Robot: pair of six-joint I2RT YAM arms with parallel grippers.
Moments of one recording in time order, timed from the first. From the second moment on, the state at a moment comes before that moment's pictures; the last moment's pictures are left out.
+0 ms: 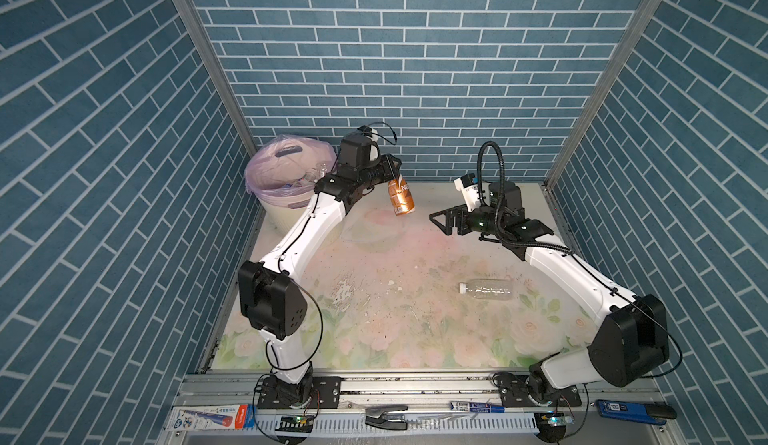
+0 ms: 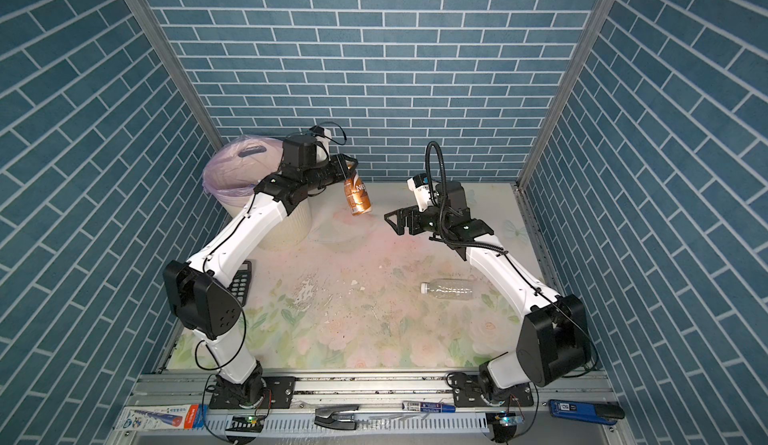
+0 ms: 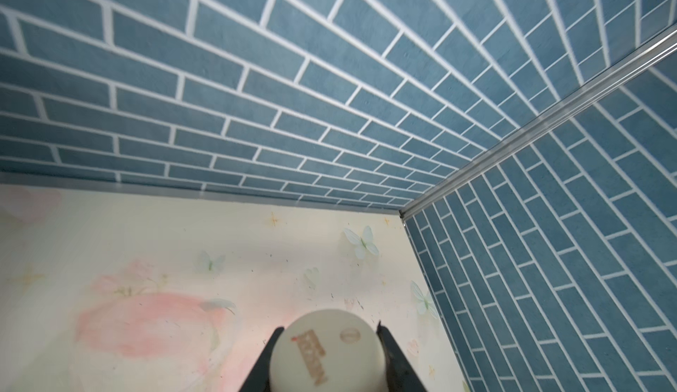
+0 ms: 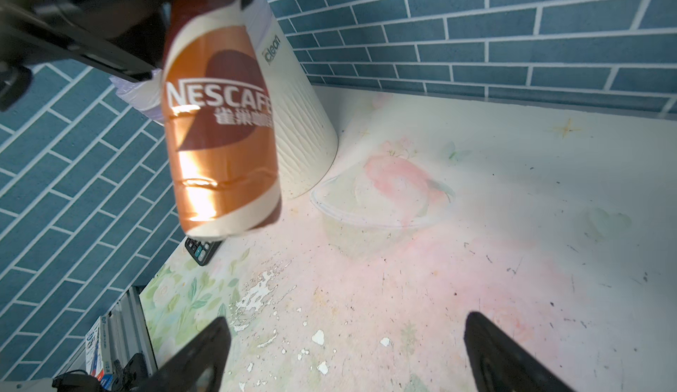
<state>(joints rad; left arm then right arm) -0.39 1.77 1.82 -0.39 0.18 -0.55 0.47 1.46 1.22 -0.23 -0.49 0.23</state>
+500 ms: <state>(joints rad) -0.16 1.67 2.08 -0.50 -0.02 -0.27 0.64 1.65 1.66 -0.21 -0.50 0.19</state>
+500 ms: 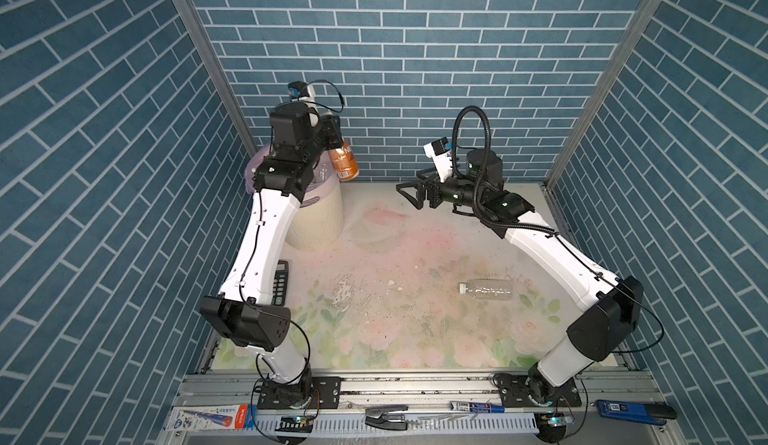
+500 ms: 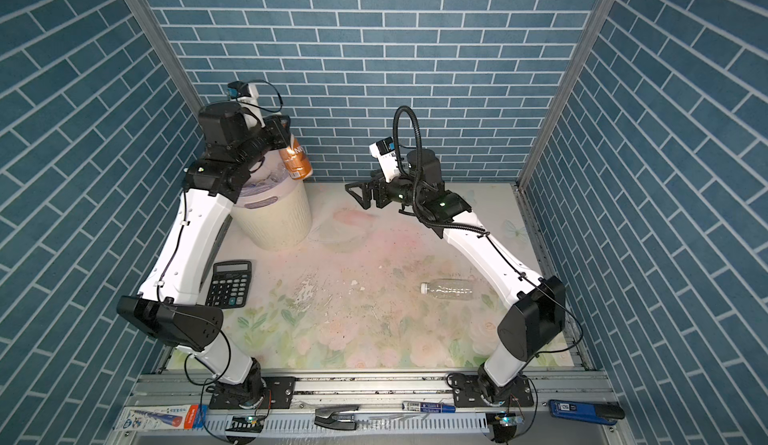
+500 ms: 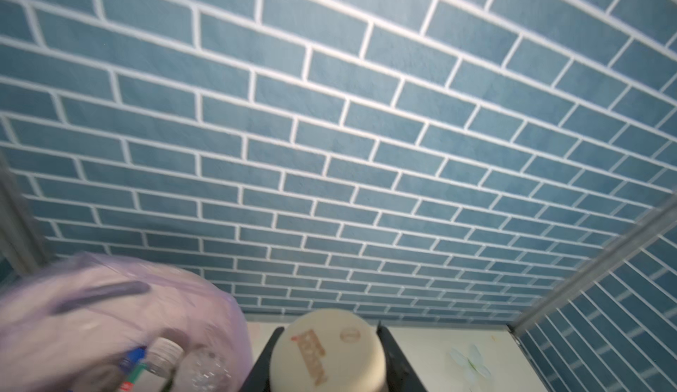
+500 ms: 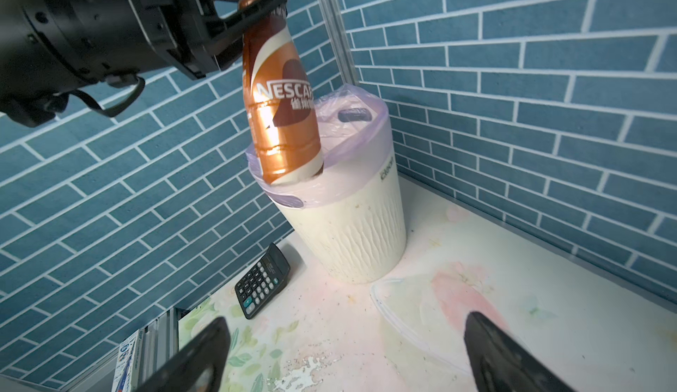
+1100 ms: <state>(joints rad) 0.02 1.72 2.32 -0.52 -0.16 -0.09 0.69 1.72 1.73 -0.25 -0.52 0.17</state>
